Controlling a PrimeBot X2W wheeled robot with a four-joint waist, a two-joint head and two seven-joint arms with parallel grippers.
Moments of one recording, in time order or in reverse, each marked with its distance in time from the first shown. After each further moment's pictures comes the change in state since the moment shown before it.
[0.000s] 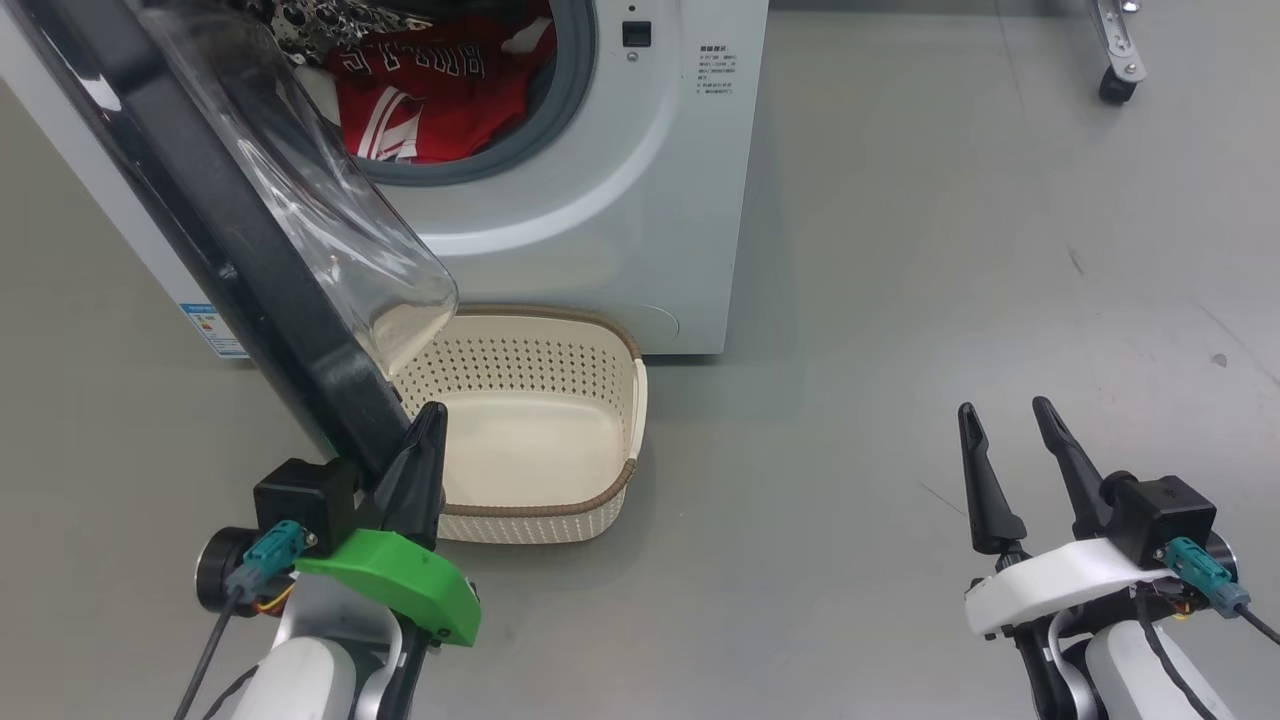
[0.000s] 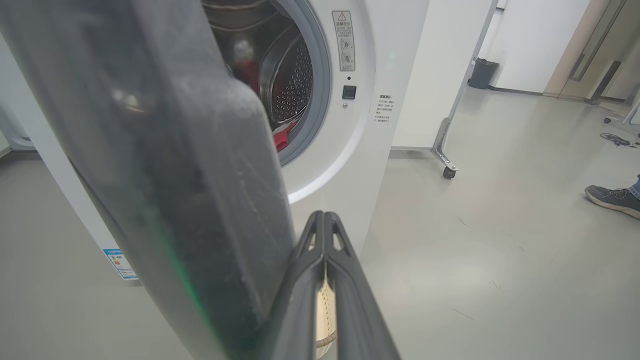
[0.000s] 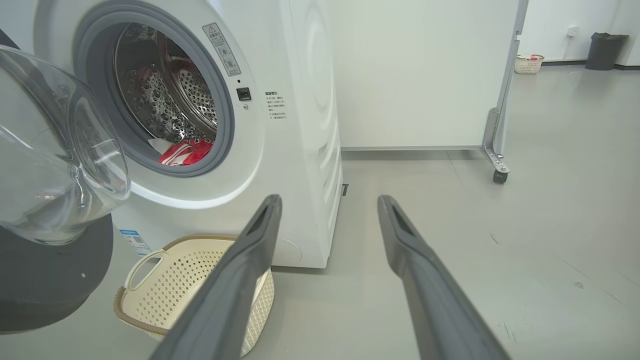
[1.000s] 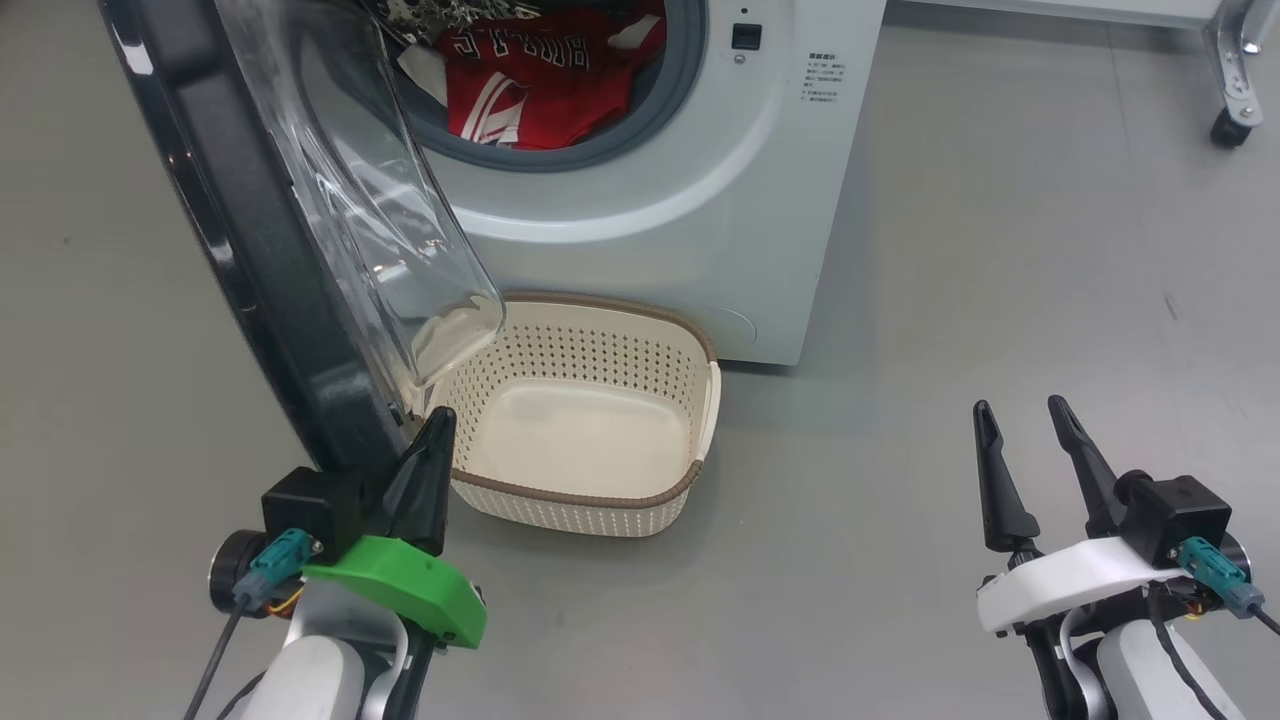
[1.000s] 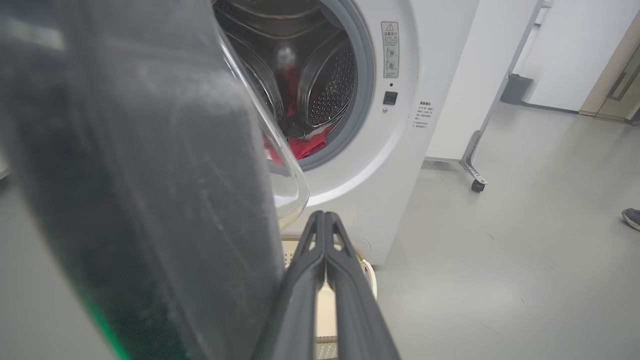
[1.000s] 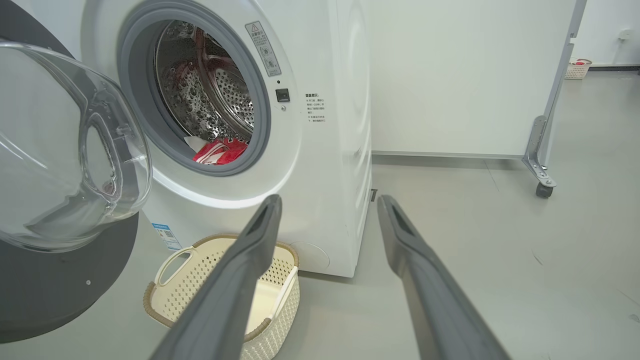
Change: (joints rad) left arm -0.020 -0.014 -0.002 0.087 -0.005 0.007 -0.065; right arm 0.002 0.013 -0.051 0.008 -0.022 0.019 0.000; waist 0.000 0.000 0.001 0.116
